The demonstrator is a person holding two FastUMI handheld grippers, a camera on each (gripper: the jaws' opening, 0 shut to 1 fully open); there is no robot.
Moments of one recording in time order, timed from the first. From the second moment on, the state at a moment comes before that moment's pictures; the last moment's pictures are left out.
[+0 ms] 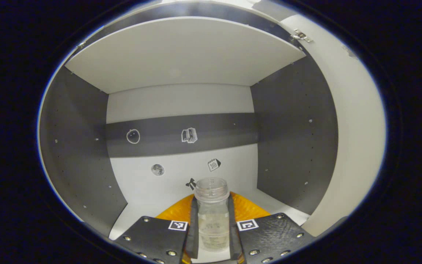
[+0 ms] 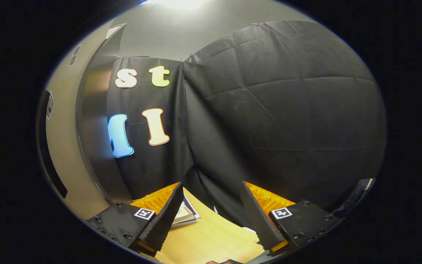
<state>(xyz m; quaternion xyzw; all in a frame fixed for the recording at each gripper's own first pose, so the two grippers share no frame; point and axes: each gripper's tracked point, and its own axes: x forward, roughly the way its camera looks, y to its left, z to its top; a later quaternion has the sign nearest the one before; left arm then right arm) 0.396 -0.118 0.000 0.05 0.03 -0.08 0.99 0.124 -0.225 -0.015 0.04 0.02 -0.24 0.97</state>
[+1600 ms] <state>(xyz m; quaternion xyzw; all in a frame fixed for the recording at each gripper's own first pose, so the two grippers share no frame) 0.163 -0.062 -0.029 -0.03 0.00 -0.12 0.99 0.057 -0.150 0.000 0.03 0.03 -0.15 0.99</state>
